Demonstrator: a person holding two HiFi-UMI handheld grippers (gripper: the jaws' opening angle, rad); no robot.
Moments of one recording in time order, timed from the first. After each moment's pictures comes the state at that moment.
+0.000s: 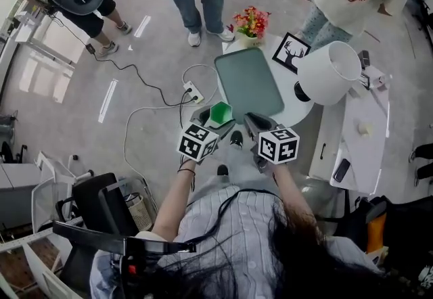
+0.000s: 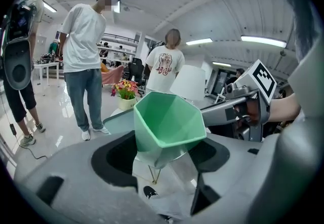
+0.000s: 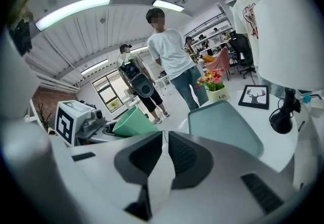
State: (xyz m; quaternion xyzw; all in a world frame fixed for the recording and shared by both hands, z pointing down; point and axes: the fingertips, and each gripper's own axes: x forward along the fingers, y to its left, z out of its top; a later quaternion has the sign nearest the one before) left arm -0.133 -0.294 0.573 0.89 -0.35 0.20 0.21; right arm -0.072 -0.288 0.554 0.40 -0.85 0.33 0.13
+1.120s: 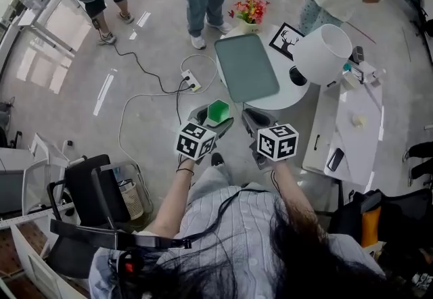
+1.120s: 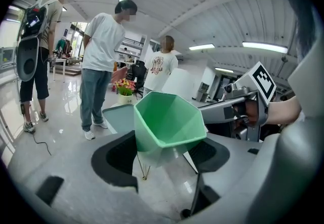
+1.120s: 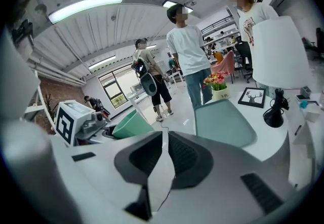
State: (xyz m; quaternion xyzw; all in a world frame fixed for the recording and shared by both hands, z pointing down) left arm -0.128 -0.199 0.563 0.88 -0.37 0.17 0.23; right arm -0.068 -0.203 0.537 0.38 -0.86 0.30 0.14
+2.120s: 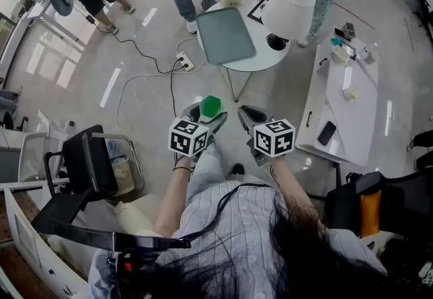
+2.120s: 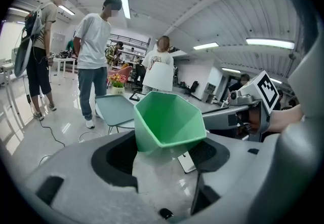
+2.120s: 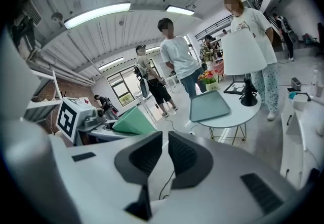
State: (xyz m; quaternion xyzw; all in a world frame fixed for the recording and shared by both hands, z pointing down) left arm -0.018 -0.041 0.561 0.86 -0.42 0.17 0.25; right arm 0.055 -0.042 0.543 0.35 -0.88 0.30 0.14
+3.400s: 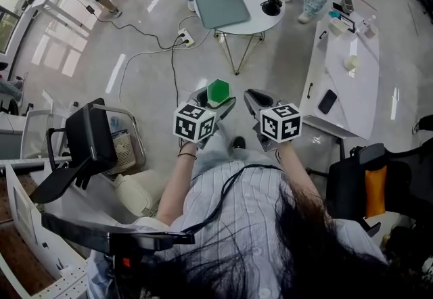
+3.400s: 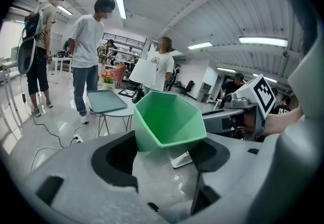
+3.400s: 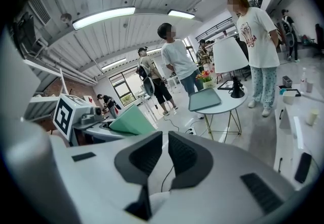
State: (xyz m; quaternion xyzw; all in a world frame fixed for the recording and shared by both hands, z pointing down) left arm 0.049 0.073 0.559 0.86 -0.41 0.17 0.24; right arm 0.111 0.068 0.548 0.35 -0.88 0.29 0.13
